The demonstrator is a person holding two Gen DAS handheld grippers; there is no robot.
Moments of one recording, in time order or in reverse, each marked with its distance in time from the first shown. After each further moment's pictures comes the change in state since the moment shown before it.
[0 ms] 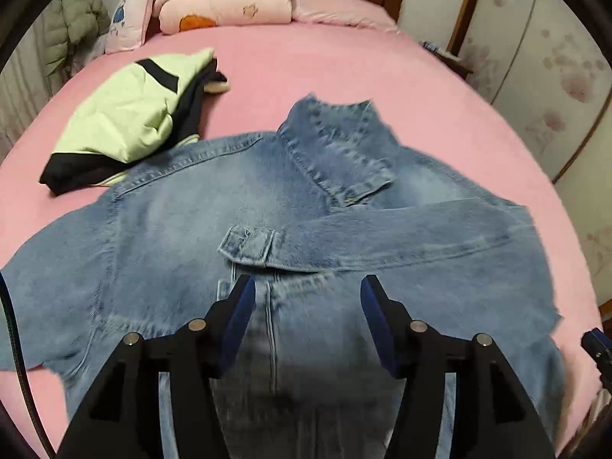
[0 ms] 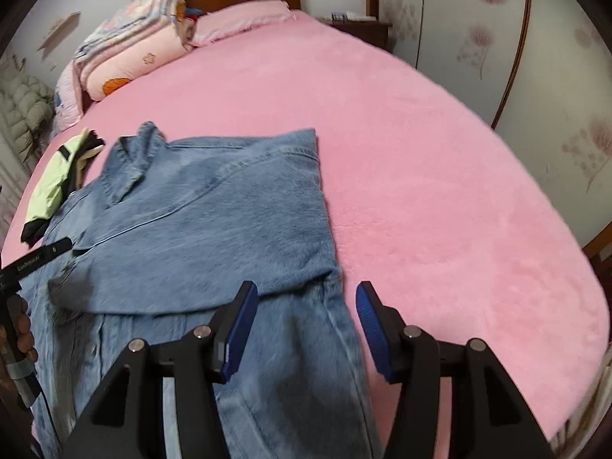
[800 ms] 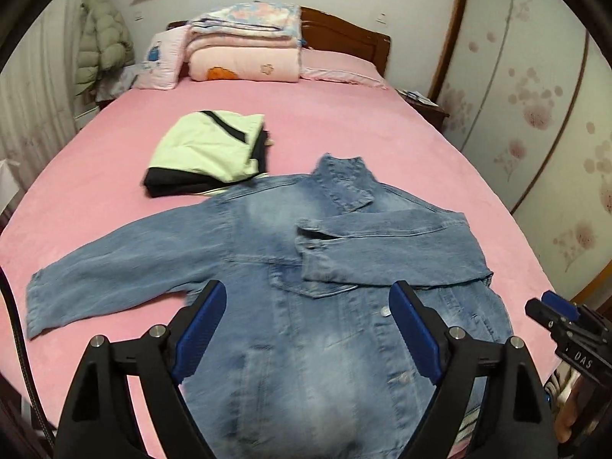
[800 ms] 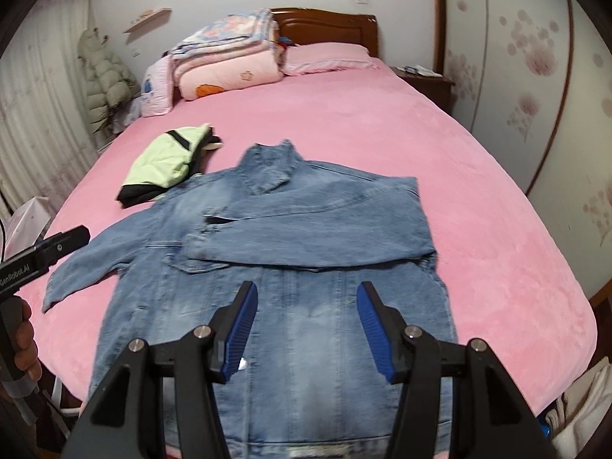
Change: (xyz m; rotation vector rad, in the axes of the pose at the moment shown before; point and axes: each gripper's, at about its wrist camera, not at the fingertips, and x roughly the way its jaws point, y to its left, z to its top) left arm -0.234 0.079 -0.087 -0.012 -0.173 -0.026; right arm -0.155 0.134 -0.059 -0.185 -0.131 0.171
